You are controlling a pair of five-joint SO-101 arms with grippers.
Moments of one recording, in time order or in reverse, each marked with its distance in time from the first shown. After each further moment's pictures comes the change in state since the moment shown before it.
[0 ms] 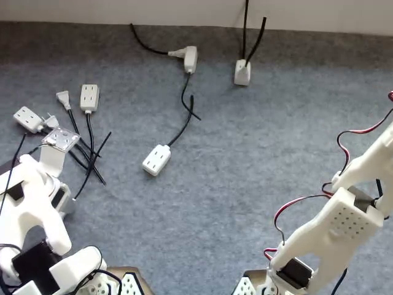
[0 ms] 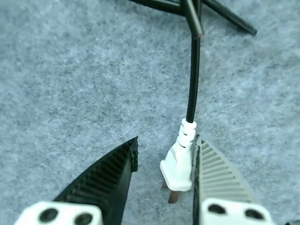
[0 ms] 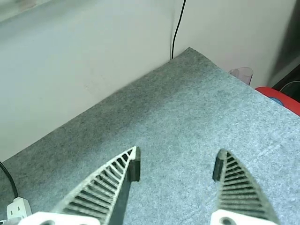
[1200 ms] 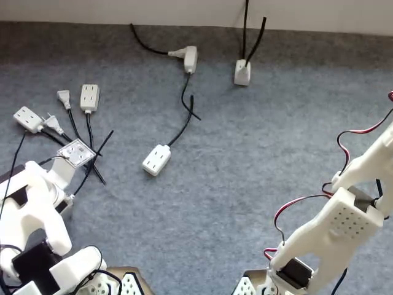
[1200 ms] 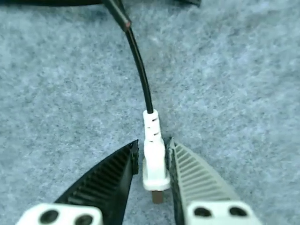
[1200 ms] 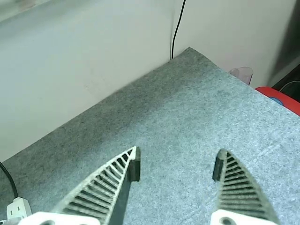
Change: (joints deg) left arm 0.0 0.0 4.7 -3.5 -14.7; right arm 0.0 0.0 0.0 0.0 0.0
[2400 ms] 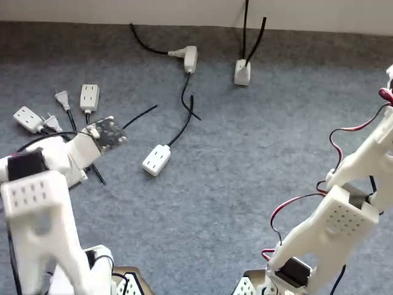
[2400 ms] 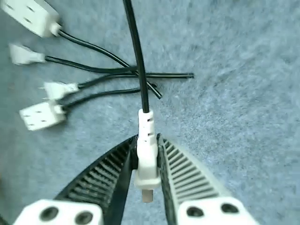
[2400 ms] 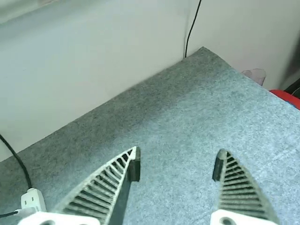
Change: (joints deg) left arm 21.3 -31.7 -17.5 27.9 2.9; right arm -3.3 0.0 0.0 0.0 0.0
